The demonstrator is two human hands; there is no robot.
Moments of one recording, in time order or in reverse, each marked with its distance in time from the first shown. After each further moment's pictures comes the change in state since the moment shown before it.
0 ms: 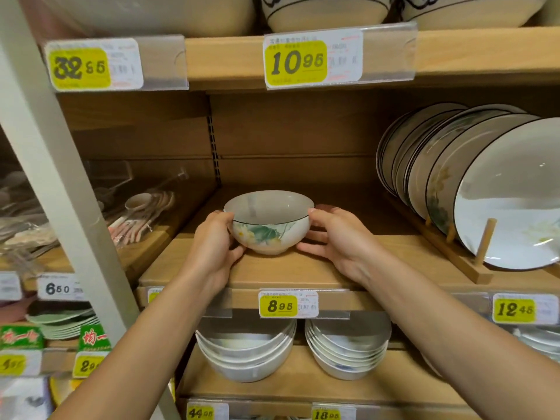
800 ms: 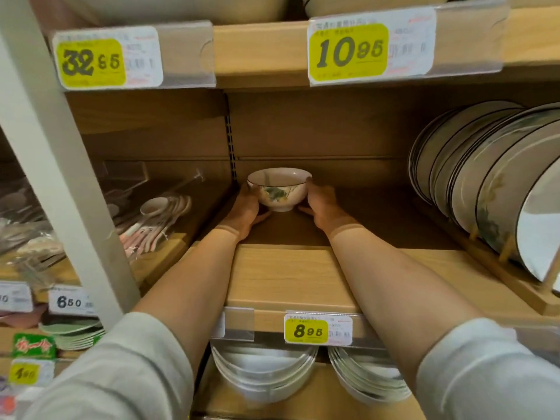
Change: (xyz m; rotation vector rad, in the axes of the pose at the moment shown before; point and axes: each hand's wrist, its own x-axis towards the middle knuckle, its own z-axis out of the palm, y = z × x) left_hand 0.158 -0.001 0.022 0.200 -0.132 0.037; right_hand 0.176 -0.001 0.049 -0.153 0.242 -0.069
